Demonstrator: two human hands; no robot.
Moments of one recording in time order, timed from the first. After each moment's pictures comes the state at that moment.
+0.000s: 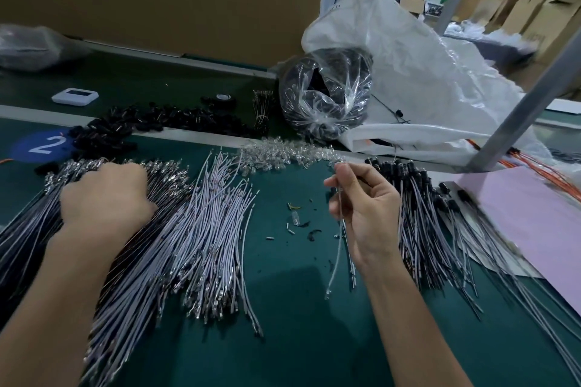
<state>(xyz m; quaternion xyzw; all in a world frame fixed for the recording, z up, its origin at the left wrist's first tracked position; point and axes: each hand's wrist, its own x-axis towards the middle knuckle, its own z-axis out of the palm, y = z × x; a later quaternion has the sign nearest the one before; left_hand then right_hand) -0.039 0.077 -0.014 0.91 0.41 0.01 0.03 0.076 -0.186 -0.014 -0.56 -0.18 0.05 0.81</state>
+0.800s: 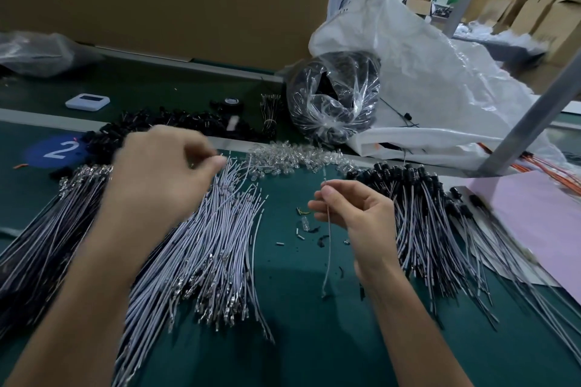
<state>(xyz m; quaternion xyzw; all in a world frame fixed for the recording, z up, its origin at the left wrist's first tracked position) -0.047 0.015 0.044 0.90 0.24 0.26 0.27 0.068 -0.177 -0.022 -0.63 -0.17 0.07 0.76</state>
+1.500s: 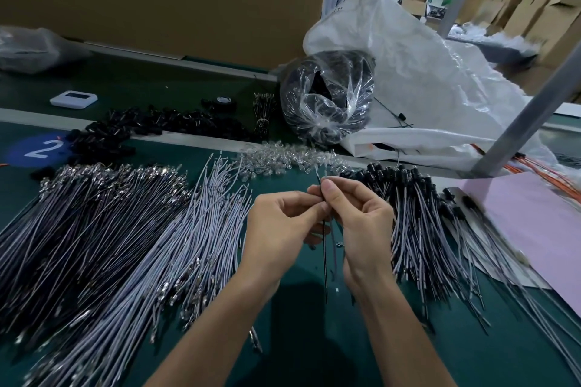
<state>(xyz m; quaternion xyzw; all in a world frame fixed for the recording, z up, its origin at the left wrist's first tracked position) 0.012 -0.085 -0.023 0.63 0.15 0.19 0.74 0.065 -0.175 -0.019 -0.58 -0.11 0.07 0.81</state>
